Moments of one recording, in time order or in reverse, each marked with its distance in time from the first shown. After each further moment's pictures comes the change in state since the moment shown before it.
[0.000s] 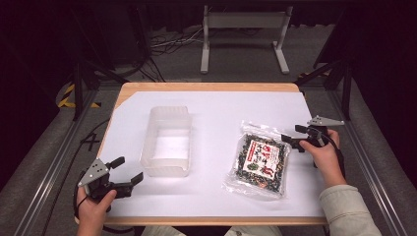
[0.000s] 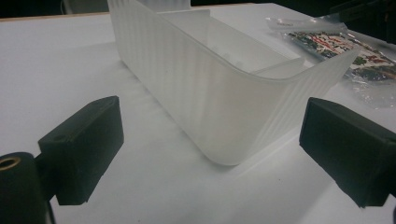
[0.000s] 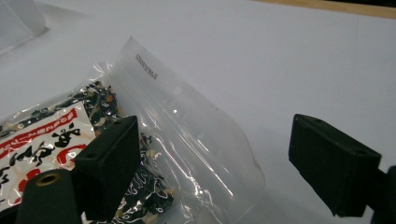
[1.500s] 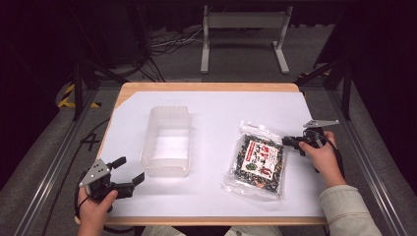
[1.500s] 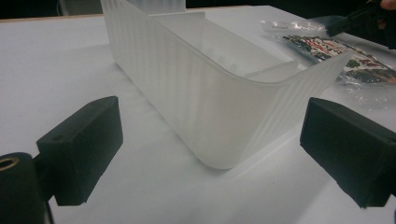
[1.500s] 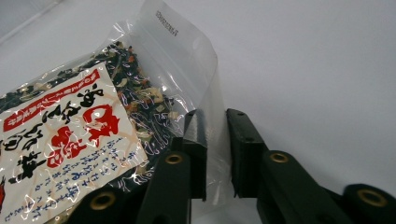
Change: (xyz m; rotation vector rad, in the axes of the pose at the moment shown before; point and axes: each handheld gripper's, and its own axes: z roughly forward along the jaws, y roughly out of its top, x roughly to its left) left arm -0.003 0.000 0.002 -0.009 -0.012 -0.008; right arm 0.001 -0.005 0.003 0.148 0.112 0.042
